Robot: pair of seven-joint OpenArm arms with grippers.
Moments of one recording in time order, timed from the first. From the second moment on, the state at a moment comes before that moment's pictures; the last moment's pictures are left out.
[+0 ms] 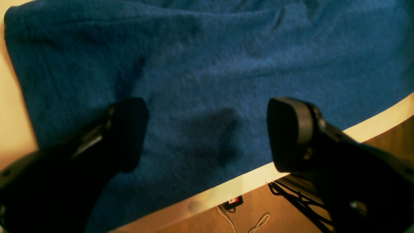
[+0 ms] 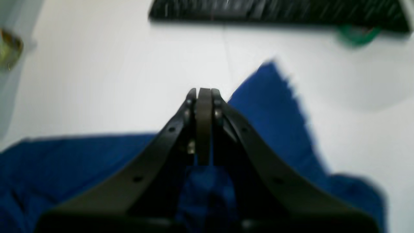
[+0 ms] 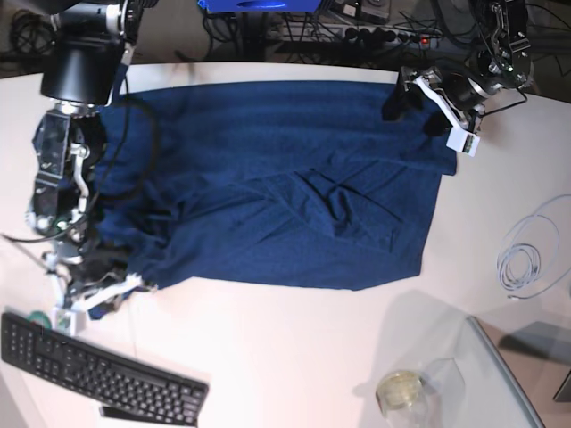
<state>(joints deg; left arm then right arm) 21.8 -16.6 -18.3 76.2 -23.8 -40.8 29.9 8.1 -0.5 13.9 82.5 10.4 5.8 -35.1</state>
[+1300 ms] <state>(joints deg) 21.8 -16.6 -18.3 76.2 -23.8 -40.8 29.9 17.2 5.6 13.7 57.9 9.8 0.7 -25.5</state>
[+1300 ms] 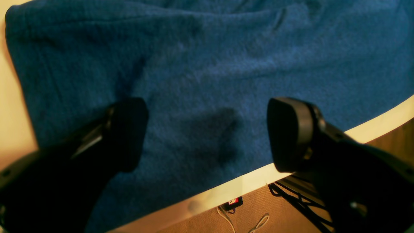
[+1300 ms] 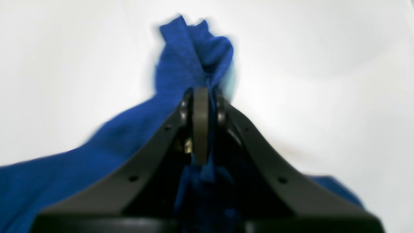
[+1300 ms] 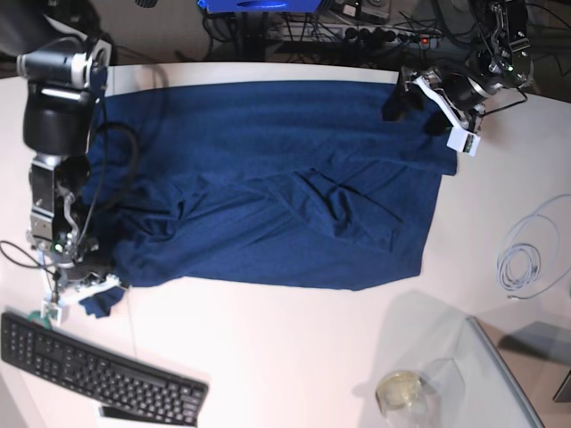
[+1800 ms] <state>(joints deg) 21.8 -16.5 -18.3 76.2 -23.7 -40.8 29.9 6.3 -2.1 13.7 73.5 9.4 8.1 -40.4</state>
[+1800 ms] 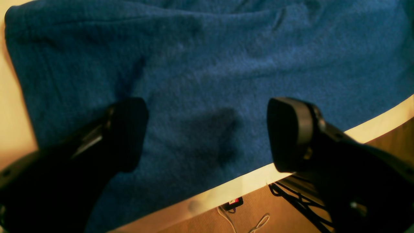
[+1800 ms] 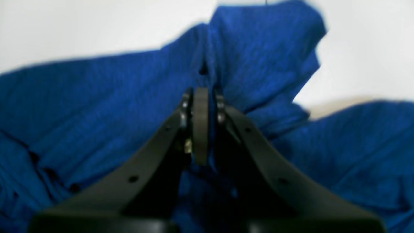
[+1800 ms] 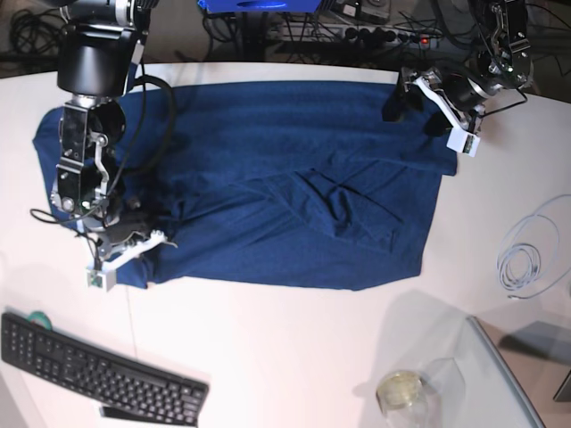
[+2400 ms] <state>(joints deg) 21.7 -16.5 -18.3 76.2 -23.8 -40.8 29.9 15.0 1.9 13.6 66.7 9.7 11.9 -43.7</state>
